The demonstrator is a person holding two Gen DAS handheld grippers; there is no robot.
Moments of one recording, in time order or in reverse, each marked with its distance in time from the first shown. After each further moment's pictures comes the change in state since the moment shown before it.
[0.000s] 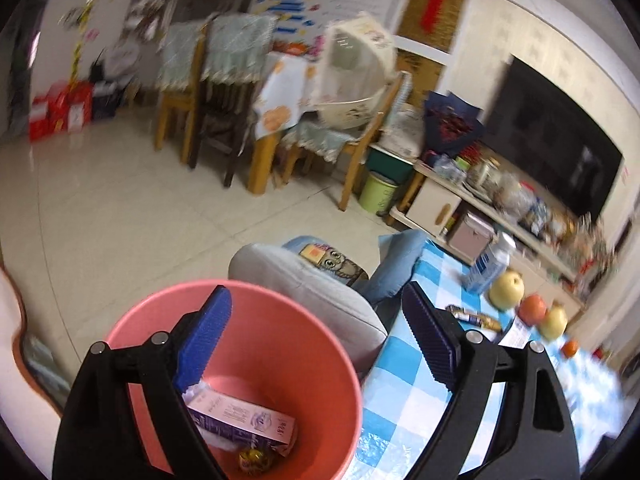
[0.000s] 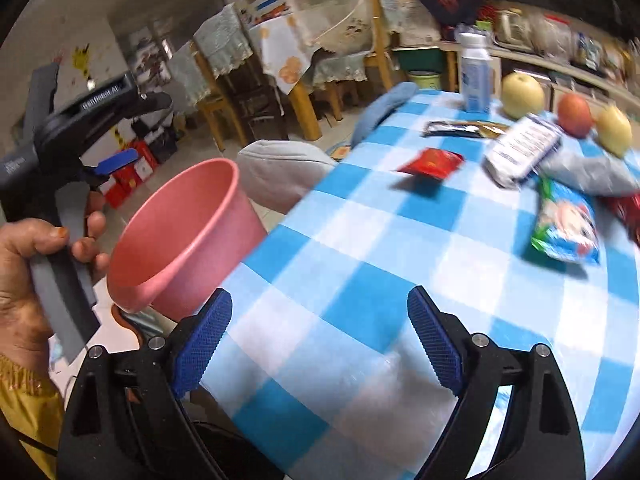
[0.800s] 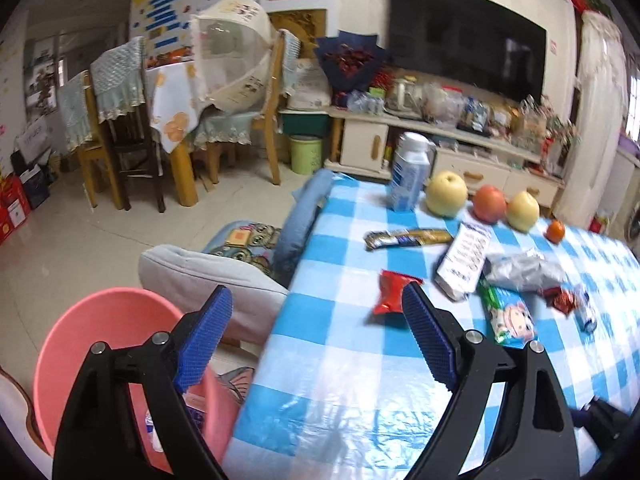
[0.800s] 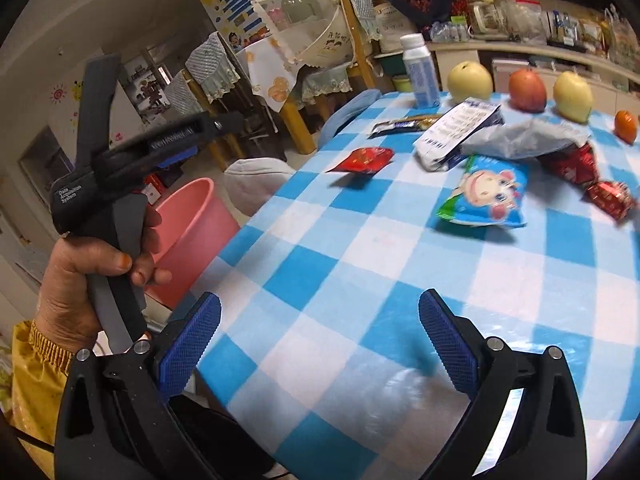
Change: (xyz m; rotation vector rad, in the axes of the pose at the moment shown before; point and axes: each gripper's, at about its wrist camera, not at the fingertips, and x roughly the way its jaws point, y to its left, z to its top) left arm 0.019 -0.129 -0.054 0.374 0.112 -0.143; right arm -0.060 -0.066 -0.021 0.063 -0.043 0.031
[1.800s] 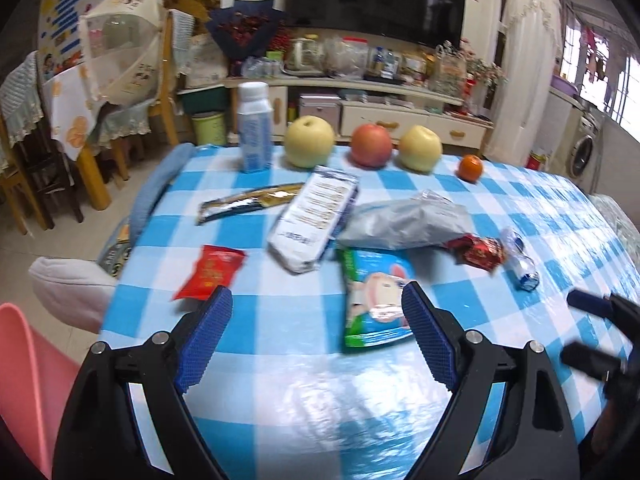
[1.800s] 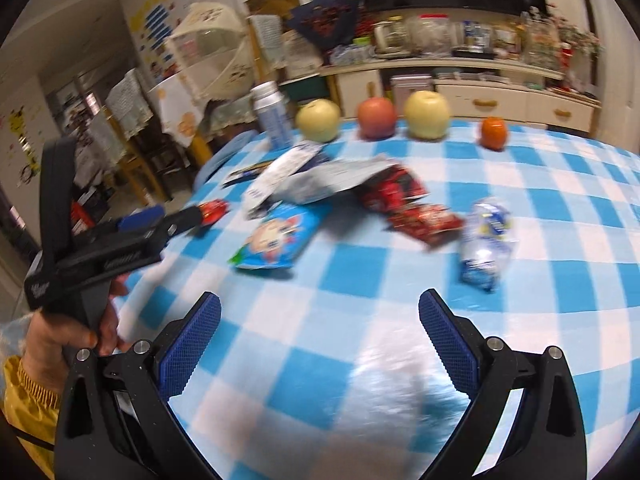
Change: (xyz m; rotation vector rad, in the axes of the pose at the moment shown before) left arm 0.033 -0.142 -0.019 0.167 0.125 -0.254; right arm -0.088 -0.125 0.015 0.126 -0.082 -0.285
